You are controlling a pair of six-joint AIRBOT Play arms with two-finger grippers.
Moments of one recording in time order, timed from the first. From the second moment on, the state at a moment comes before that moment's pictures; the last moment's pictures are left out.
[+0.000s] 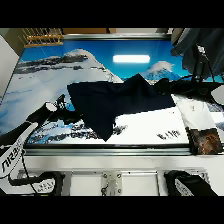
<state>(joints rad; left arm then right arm) -0.03 -1.46 0.80 0.91 -0.79 -1.53 0.08 -0.96 1.15 -1.15 0.98 1.51</state>
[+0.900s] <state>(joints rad) 0.11 -1.19 0.80 1.03 -0.86 -1.49 -0.40 -1.21 0.66 -0.91 0.71 1.67</state>
